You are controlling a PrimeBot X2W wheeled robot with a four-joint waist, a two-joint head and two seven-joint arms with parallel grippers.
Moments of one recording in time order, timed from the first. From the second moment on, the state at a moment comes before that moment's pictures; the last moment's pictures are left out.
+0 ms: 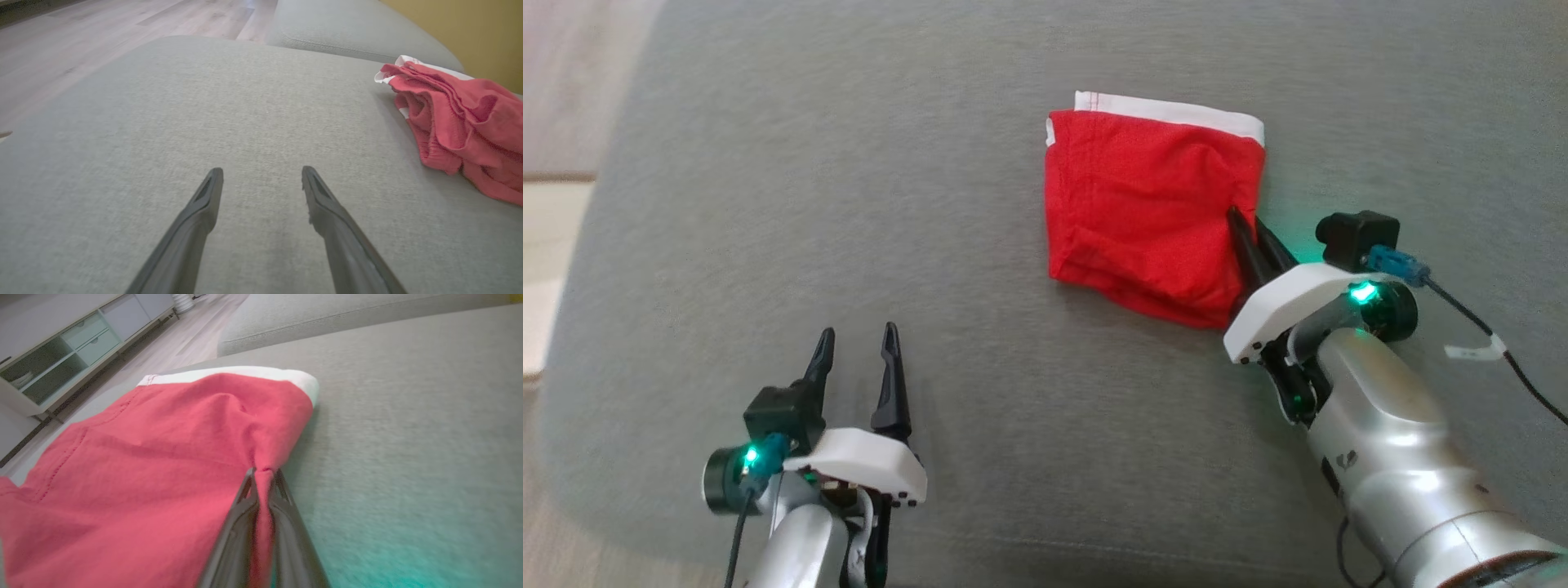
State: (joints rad) left arm -0.13 0.04 -0.28 0.33 -0.25 0.16 -0.26; right arm -0.69 -0.06 0.39 1.03 0.48 0.13 -0.21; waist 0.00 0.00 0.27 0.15
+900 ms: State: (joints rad) left arm -0.20 0.04 -0.23 0.38 -0.18 0.09 -0.26; right arm -0.62 -0.06 0.56 0.95 0.60 0.13 -0.25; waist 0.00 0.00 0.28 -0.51
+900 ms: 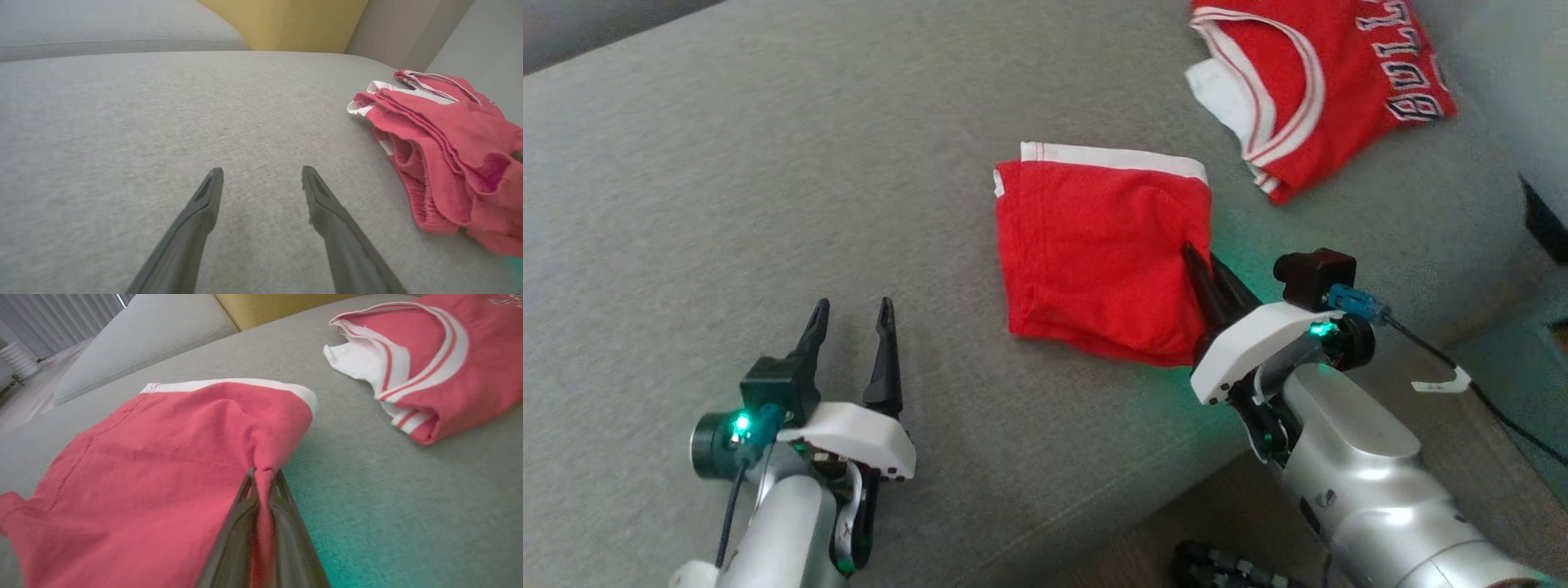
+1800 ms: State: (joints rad) left arm -0.27 0.04 -0.24 0.35 -0.18 0.08 -0.26; right arm -1.06 -0.44 0.38 1.27 0.27 0.13 -0.23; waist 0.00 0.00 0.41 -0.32
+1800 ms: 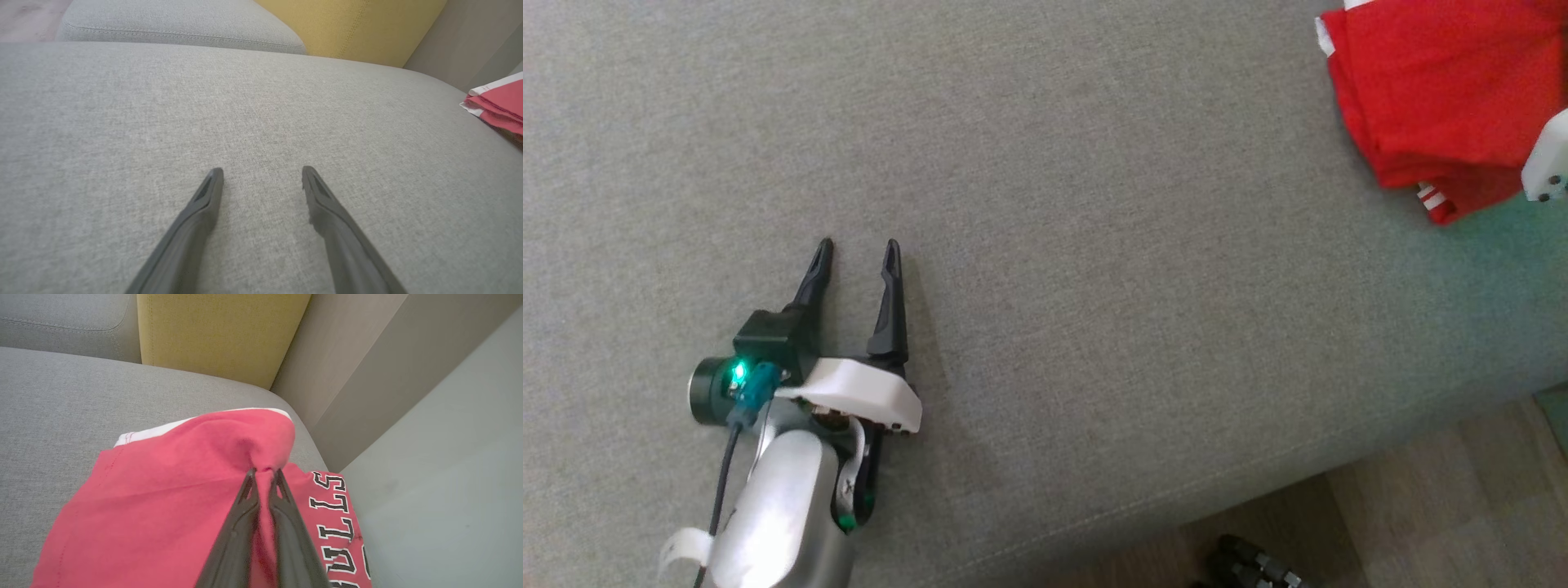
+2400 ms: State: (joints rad) left arm -0.25 0.04 -0.21 0.35 -0.20 0.11 -0.26; right arm -1.01 -0.38 0.07 0.96 0.13 0.13 -0.25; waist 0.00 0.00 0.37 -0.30
